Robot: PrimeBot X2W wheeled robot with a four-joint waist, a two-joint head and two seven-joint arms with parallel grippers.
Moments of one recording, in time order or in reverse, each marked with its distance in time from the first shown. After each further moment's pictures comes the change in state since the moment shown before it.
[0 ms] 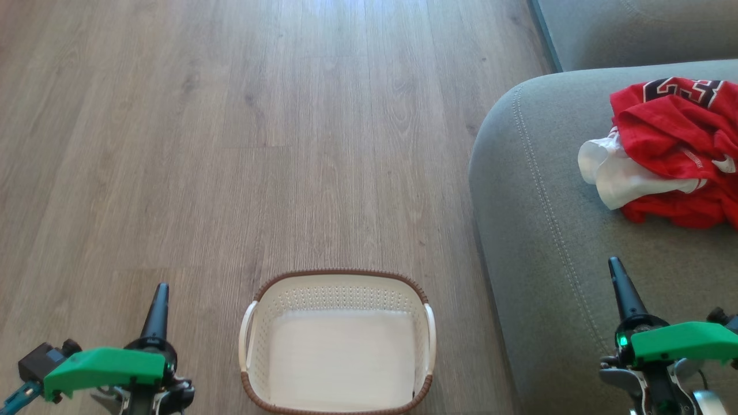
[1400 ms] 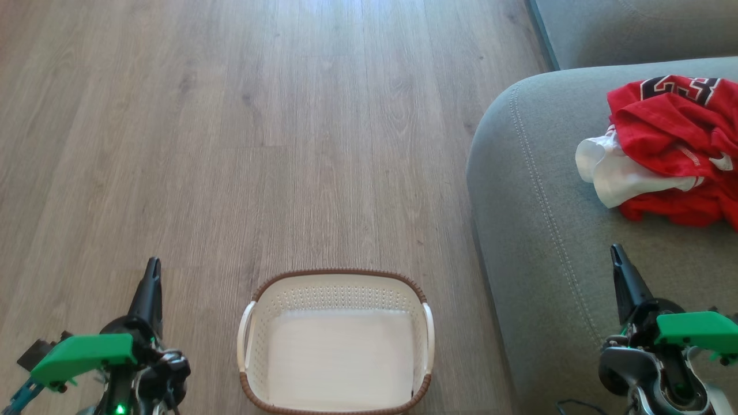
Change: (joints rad) left arm -0.075 -0.057 0.094 0.043 -0.323 -0.070 0.102; right arm -0.061 0.030 -0.054 0.053 0.343 0.000 0.093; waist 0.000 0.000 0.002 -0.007
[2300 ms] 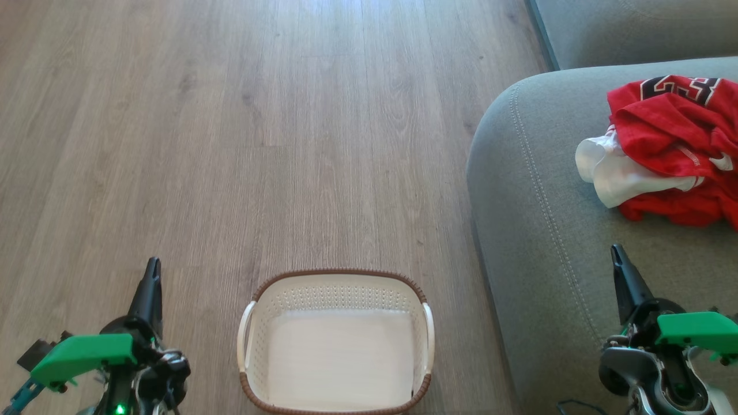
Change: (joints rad) left arm 0.000 -0.002 0.003 0.000 0.000 0.000 0.002; right arm 0.000 0.002 -0.006 0.000 -0.001 0.000 0.008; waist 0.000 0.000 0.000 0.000
